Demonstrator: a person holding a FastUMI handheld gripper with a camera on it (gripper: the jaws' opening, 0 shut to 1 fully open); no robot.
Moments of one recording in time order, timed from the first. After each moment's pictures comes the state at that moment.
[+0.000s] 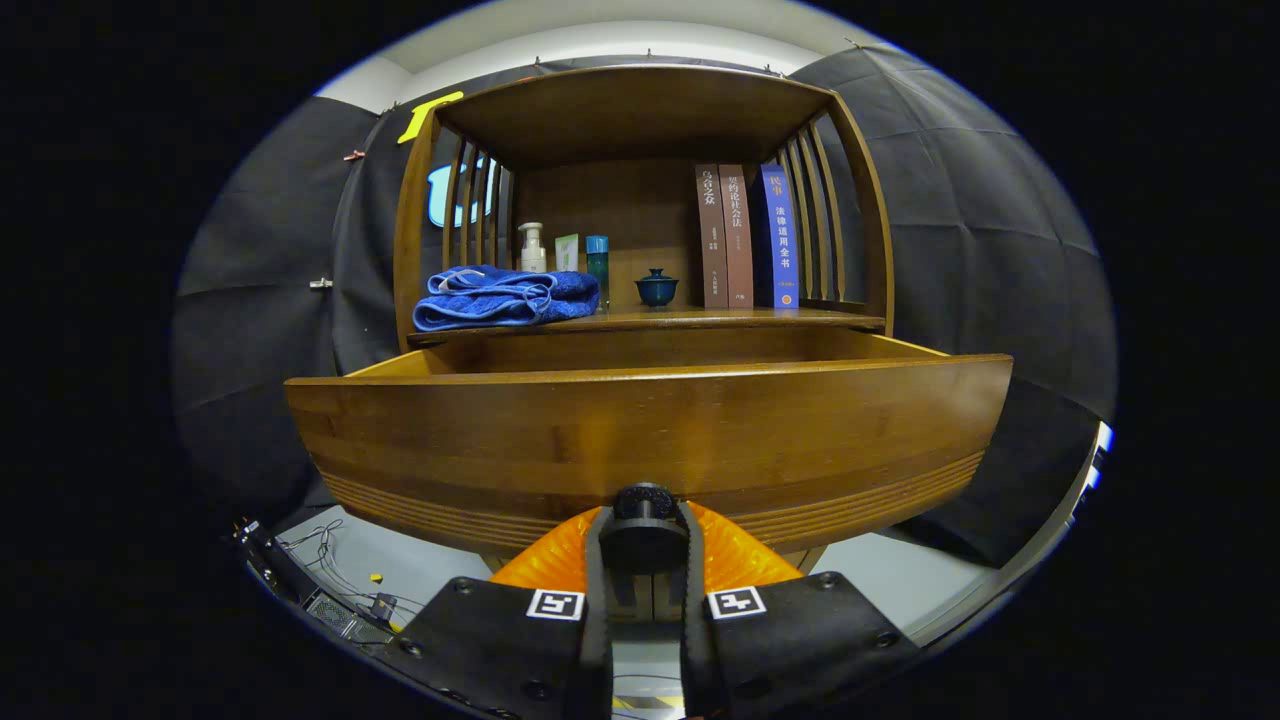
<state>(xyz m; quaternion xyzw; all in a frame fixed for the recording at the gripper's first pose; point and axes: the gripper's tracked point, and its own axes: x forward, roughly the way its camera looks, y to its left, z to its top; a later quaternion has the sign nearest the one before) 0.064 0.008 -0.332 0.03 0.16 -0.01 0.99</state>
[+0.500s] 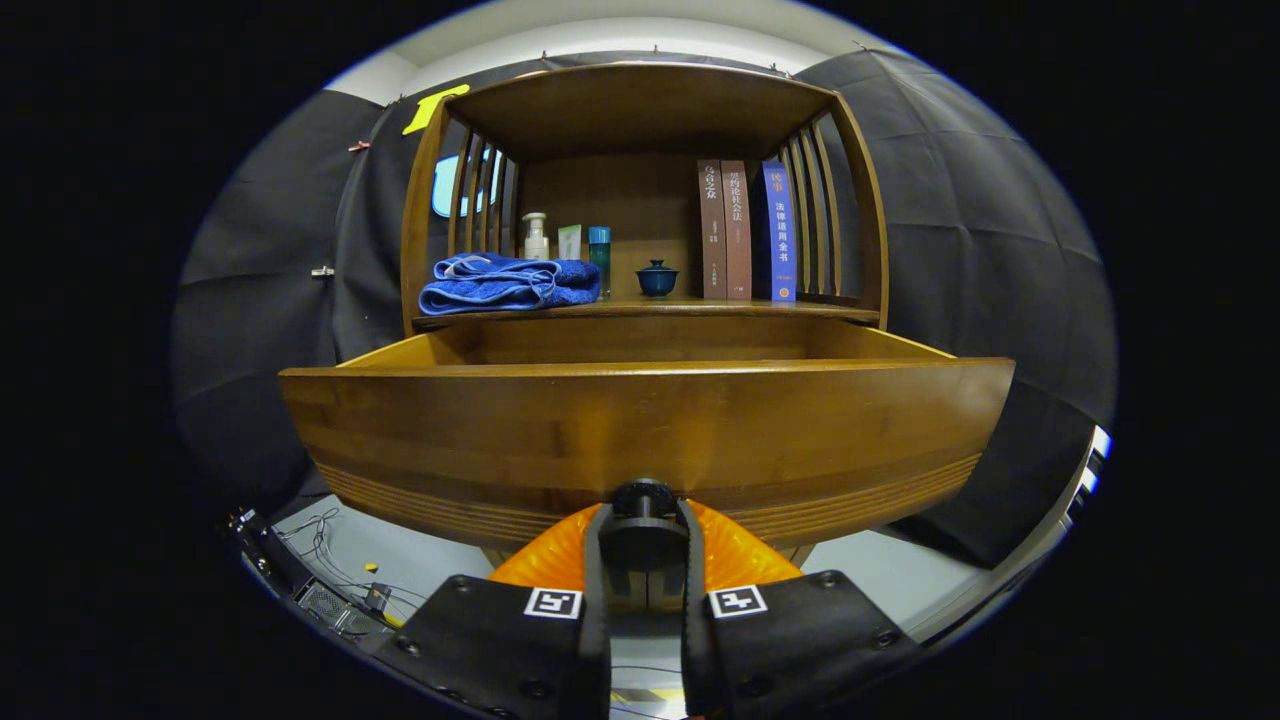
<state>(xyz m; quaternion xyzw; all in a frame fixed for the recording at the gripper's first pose) 0.057 0.007 -0.337 0.02 0.16 -0.01 0.99</state>
